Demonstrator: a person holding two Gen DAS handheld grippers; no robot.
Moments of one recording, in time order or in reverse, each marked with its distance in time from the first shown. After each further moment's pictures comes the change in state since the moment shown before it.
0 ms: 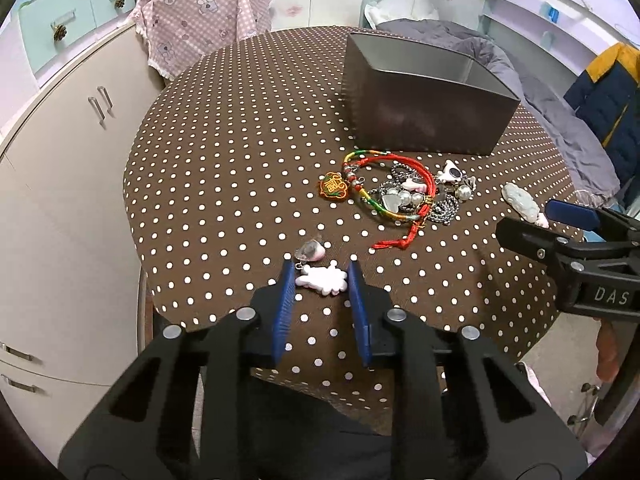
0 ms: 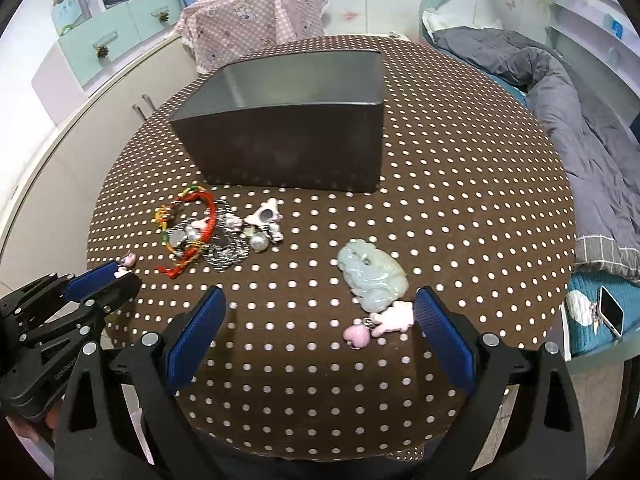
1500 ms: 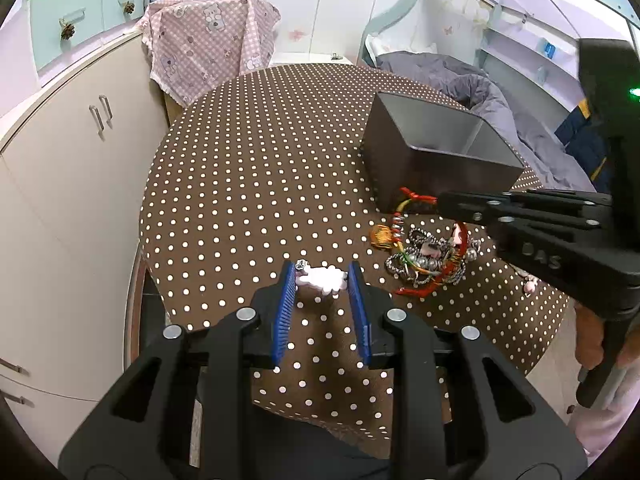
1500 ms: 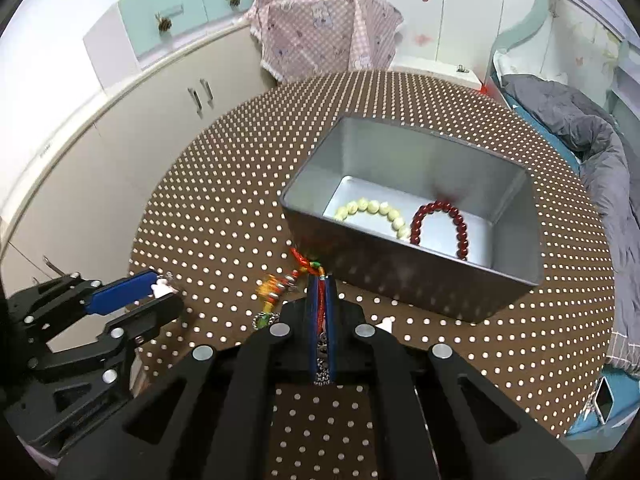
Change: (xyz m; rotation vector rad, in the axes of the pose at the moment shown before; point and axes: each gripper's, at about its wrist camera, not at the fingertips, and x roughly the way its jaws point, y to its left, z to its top) left arm -0.007 0.040 0.034 -0.050 -0.102 -0.059; right arm 0.019 0.064 0.062 -0.204 -0.026 0.097
